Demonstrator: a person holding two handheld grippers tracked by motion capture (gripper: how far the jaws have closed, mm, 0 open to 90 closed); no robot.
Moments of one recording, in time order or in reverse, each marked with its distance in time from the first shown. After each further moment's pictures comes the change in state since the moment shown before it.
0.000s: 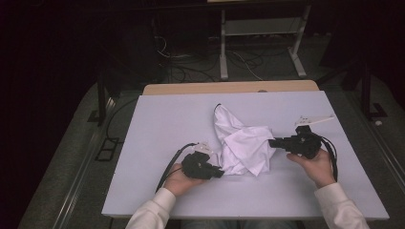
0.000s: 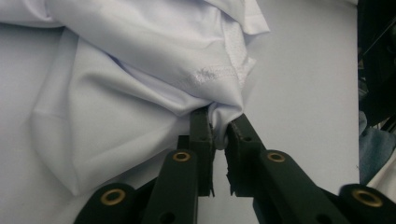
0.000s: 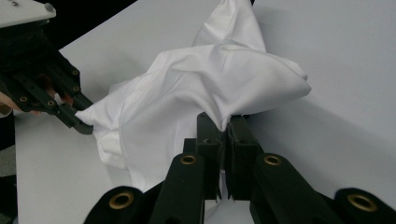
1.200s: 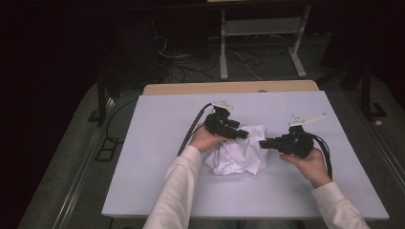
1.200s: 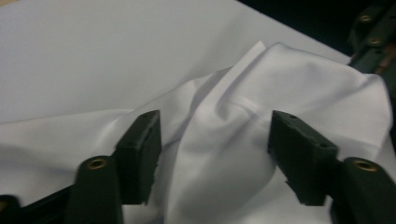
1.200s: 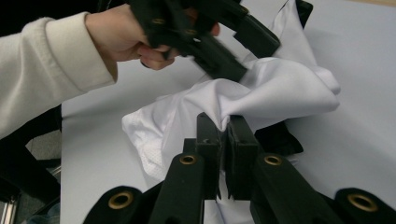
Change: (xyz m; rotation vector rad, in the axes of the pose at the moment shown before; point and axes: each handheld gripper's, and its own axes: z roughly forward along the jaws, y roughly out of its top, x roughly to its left) left arm 0.060 0.118 0.042 -0.110 -0.008 0.000; right arm 0.020 0.014 0.011 -0.021 0.139 -0.081
